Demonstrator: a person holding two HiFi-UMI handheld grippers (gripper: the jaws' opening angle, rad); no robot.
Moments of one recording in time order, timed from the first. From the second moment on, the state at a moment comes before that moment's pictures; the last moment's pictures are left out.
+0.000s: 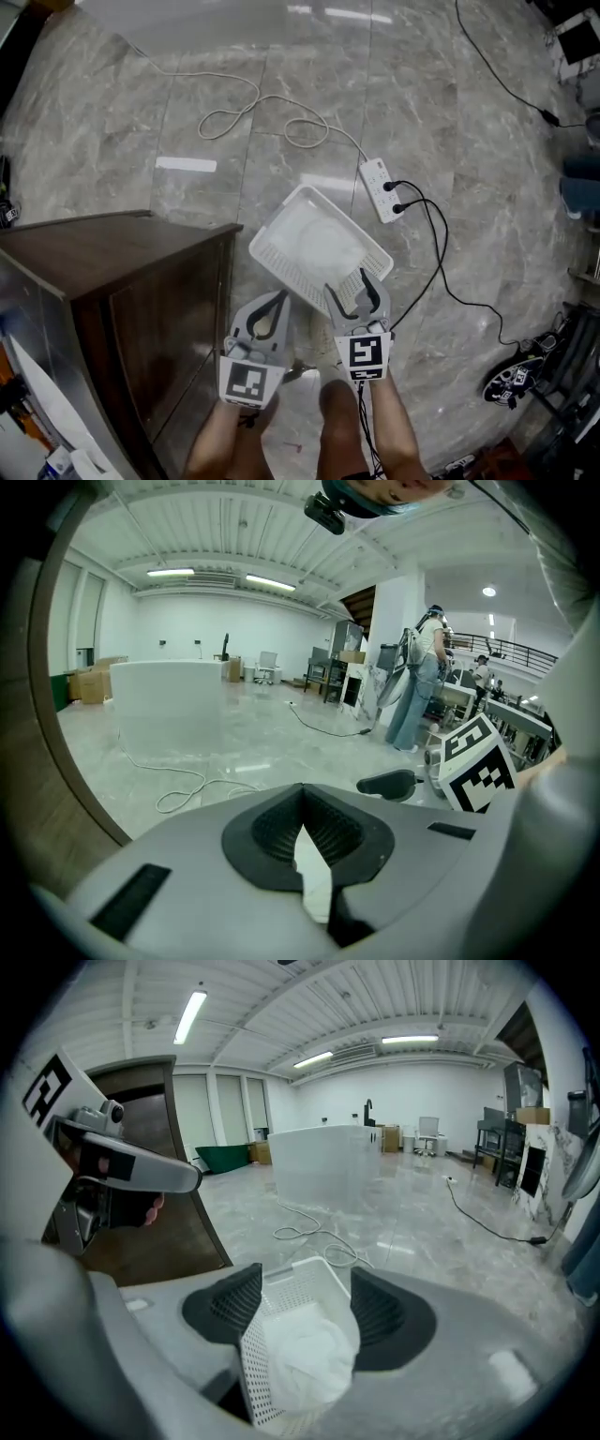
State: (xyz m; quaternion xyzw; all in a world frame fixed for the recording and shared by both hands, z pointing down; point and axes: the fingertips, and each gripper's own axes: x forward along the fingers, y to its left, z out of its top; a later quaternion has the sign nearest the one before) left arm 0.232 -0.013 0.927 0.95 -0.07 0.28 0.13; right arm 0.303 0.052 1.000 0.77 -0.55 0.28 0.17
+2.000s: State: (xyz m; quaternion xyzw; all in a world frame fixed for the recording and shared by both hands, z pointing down) left arm 0.176 -0.039 0.361 0.98 -0.16 0.11 -0.01; right arm 0.260 0.011 0.358 0.78 -0.62 0.08 0.06
